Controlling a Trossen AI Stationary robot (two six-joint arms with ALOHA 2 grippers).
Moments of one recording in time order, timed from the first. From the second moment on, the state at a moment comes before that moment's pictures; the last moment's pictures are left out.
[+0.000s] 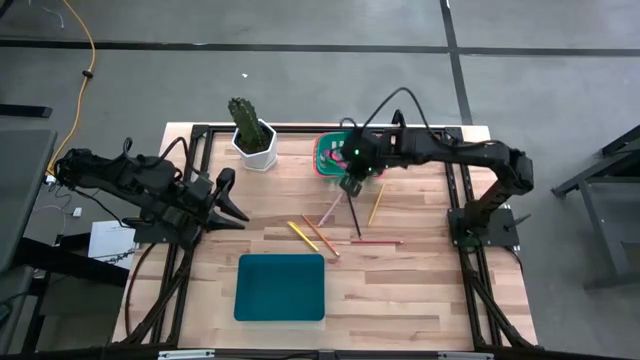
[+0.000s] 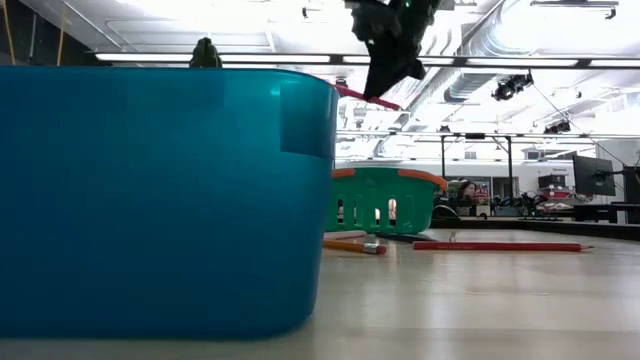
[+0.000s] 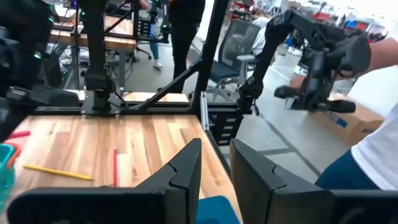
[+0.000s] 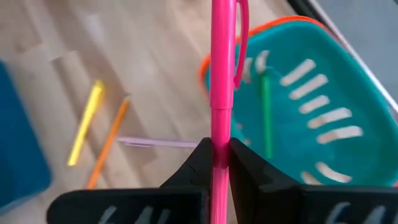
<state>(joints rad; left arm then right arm) -0.19 0.76 0.99 -0.40 0.05 -0.18 -0.21 1.62 1.53 -0.90 0.13 0.26</state>
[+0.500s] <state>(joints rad) -0.19 0.79 0.99 -0.42 -0.09 -0.14 -0.41 1.74 1.52 -0.92 0.13 0.07</state>
